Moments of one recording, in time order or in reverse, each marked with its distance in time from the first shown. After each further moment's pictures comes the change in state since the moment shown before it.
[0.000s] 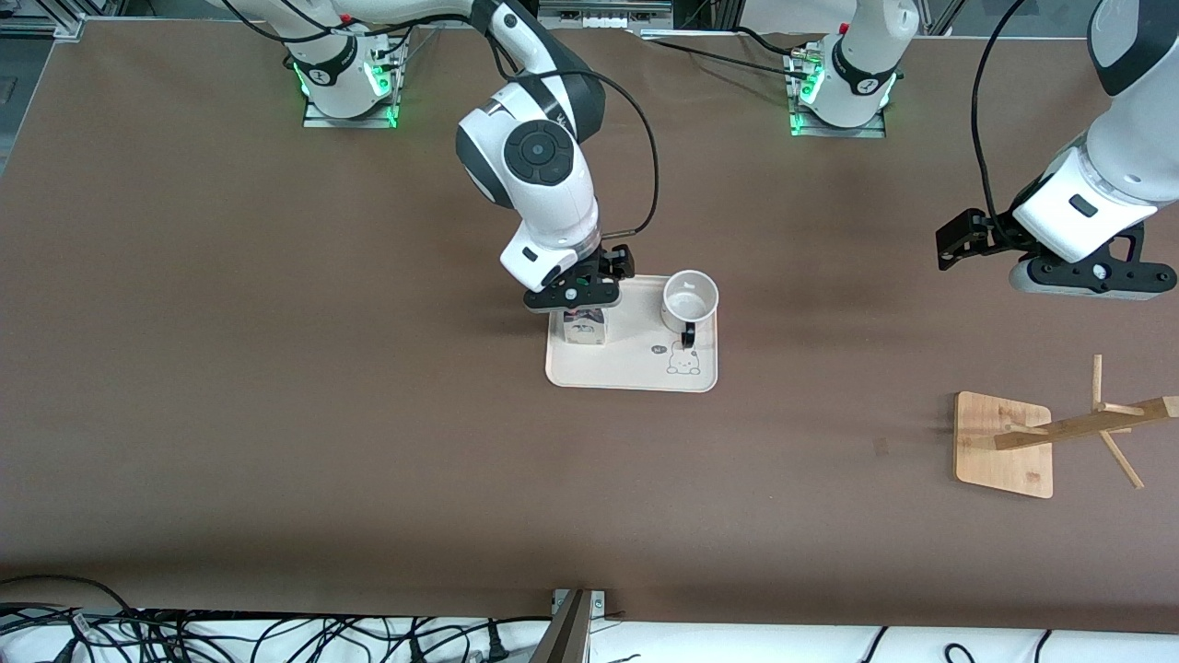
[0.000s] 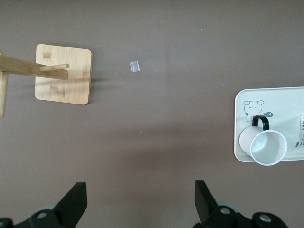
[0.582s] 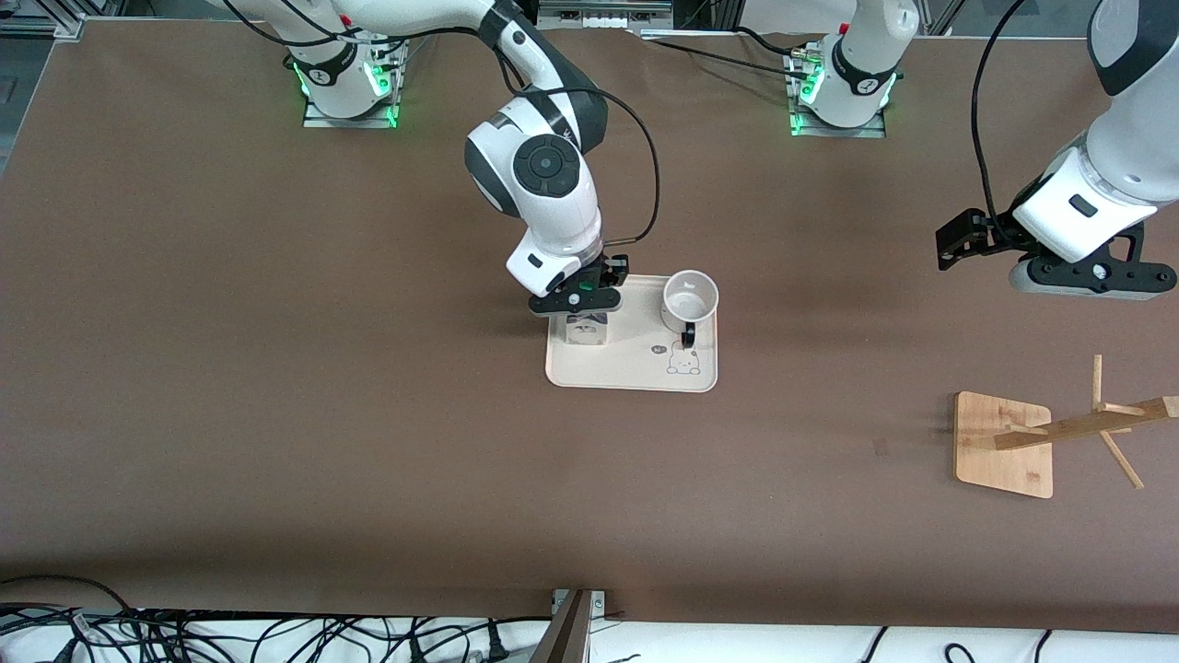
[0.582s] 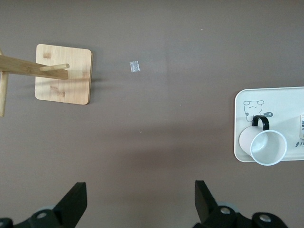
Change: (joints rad) left arm 0.000 0.000 0.000 0.000 0.000 0.000 0.000; right arm 0.010 0.016 -0.005 -0.029 -0.001 0.041 0.006
